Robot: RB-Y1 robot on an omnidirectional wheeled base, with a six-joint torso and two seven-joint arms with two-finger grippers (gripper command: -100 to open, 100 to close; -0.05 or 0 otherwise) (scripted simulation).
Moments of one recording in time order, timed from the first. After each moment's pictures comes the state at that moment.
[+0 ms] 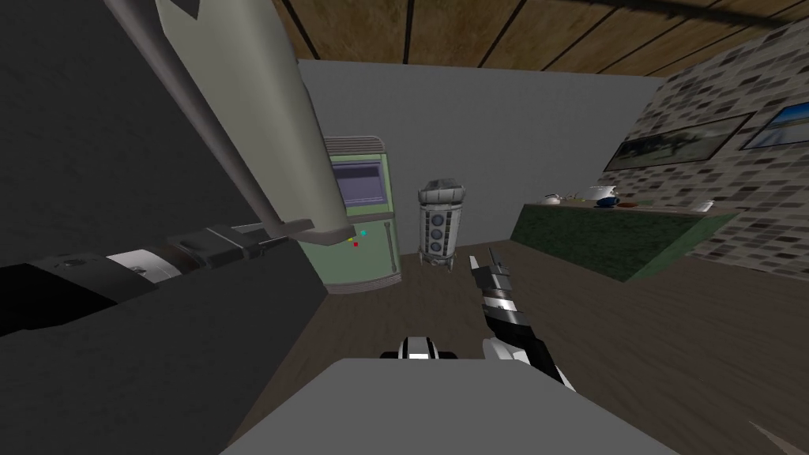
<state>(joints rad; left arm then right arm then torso) 0.15 0.79 1.24 -2.14 1.62 1.19 0.62 0.54 0.04 0.07 -2.20 -0.08 -0.46 -0.08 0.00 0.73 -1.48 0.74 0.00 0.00</state>
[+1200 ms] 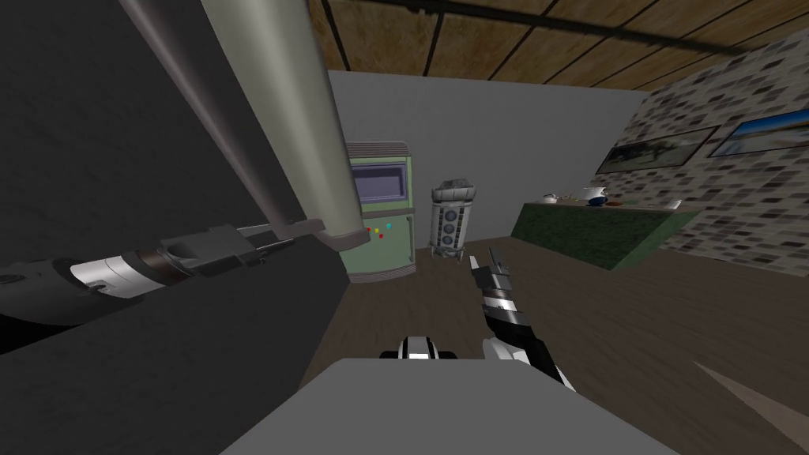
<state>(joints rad) 0.14 0.75 1.30 -2.27 1.83 1.29 0.64 0.54 0.04 0.07 -2.20 -0.08 -0.46 -0.08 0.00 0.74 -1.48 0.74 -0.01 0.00</state>
